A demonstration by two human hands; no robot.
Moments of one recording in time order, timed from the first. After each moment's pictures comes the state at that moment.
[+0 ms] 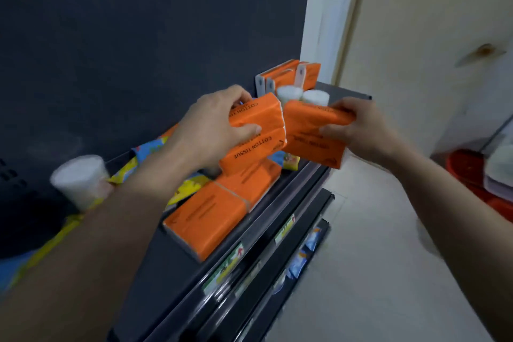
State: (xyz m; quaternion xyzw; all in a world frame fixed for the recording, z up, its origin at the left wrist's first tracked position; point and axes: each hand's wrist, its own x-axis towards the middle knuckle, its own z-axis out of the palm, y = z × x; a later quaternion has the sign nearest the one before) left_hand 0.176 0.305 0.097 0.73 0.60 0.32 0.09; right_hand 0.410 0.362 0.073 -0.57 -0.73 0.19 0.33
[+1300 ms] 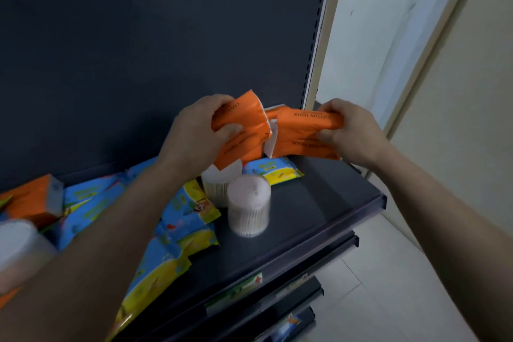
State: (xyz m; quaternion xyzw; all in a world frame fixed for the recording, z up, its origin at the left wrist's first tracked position) left_hand 0.330 0.627 0.076 0.57 0.71 0.41 -0.01; right_hand 0.538 0.755 0.085 -0.42 -0.84 0.21 0.28
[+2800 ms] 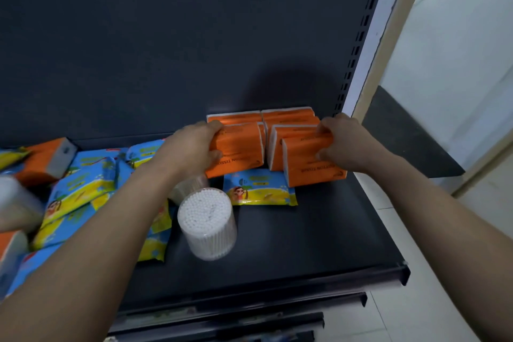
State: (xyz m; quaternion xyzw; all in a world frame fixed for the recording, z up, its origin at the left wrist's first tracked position) left_hand 0.335 0.699 0.034 0.43 0.90 0.11 0.02; right_hand 0.502 0.901 0.039 -0.30 -0.94 0.16 0.03
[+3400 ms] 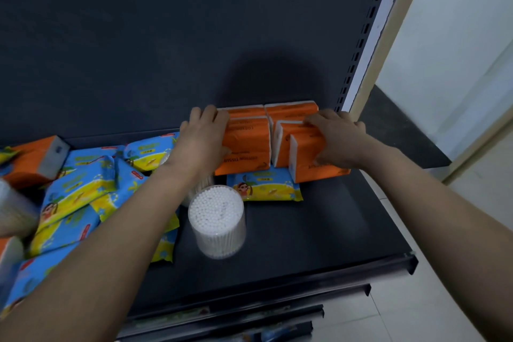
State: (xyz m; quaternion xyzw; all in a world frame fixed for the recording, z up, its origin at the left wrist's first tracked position) left_hand 0.325 0.706 0.015 0.47 0.87 0.10 -0.07; right_hand 0.486 0.889 0.033 -0.27 -0.96 0.06 -0.02
